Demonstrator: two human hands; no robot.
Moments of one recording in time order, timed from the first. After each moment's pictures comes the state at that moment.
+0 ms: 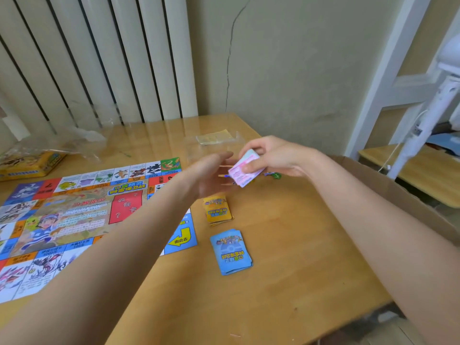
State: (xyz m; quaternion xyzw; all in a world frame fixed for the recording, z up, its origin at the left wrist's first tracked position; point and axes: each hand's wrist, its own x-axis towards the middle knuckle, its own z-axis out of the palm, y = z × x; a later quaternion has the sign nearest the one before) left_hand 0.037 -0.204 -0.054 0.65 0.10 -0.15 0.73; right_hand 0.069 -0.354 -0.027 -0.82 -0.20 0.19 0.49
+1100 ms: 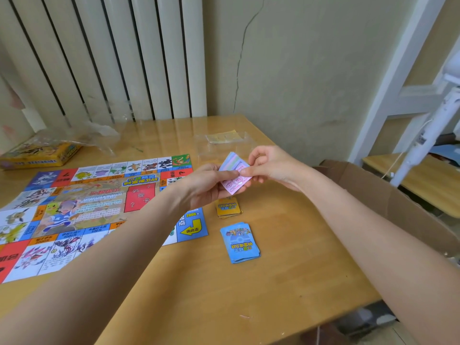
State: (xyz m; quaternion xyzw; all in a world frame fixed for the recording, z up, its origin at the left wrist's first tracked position) left_hand -0.005 -0.179 -0.062 0.60 0.04 -0.16 0.78; right_hand 0.048 -0.339 -0.046 -0.81 -0.20 0.14 0.53
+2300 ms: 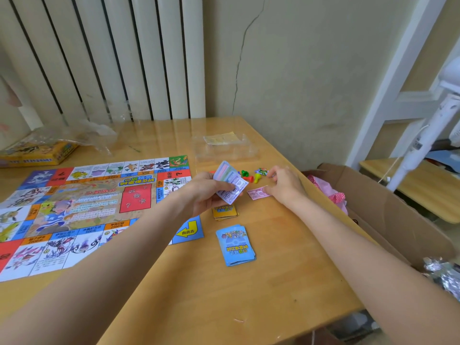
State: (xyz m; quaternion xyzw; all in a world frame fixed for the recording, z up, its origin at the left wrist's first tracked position) left_hand 0.000 -0.184 -0.078 0.65 0.12 -0.10 0.74; right_hand 0.077 -0.361 -0.104 -0.96 -0.07 -0.06 0.28
